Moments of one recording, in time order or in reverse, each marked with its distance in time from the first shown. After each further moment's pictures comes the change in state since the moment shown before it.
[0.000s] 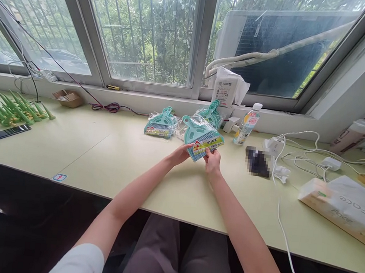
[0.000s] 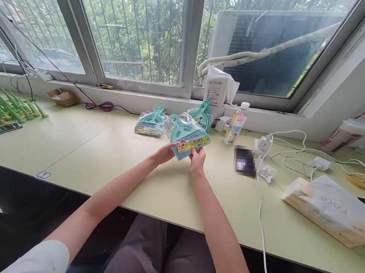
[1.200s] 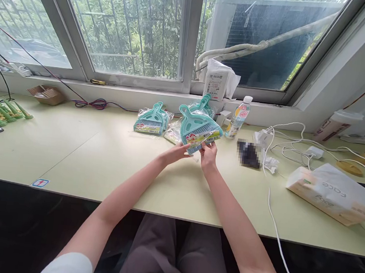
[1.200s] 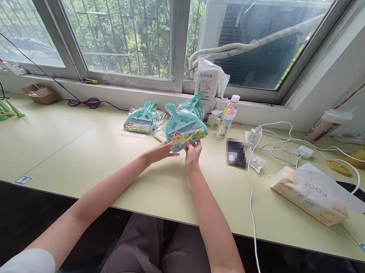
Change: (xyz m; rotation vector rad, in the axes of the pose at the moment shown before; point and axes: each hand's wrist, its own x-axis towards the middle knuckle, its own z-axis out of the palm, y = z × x) left_hand -0.007 0.002 0.012 0.092 -0.149 -0.033; right_hand 0.002 -0.014 0.001 0.042 0.010 -0.088
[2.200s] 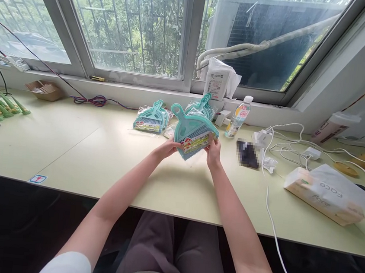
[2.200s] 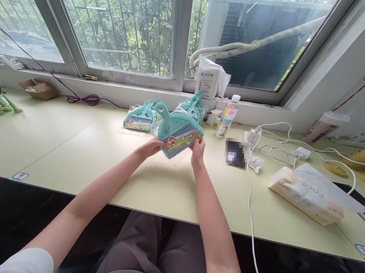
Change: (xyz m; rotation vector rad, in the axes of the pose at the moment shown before) left_hand 0.000 0.013 -0.024 0.112 0.168 0.051; right_hand 0.014 -0.015 -0.014 -0.116 -0.058 0.015
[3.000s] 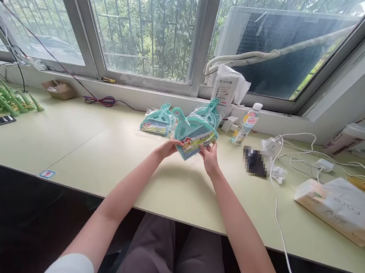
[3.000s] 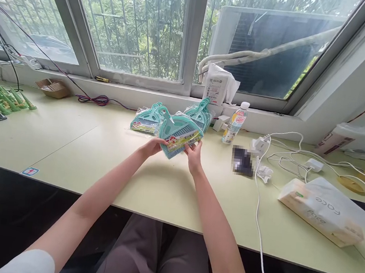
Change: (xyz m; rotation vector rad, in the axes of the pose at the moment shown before) left_hand -0.004 0.011 -0.021 -0.086 0.084 -0.057; right_hand -0.013 0.021 0.019 0.011 -0.213 0.004
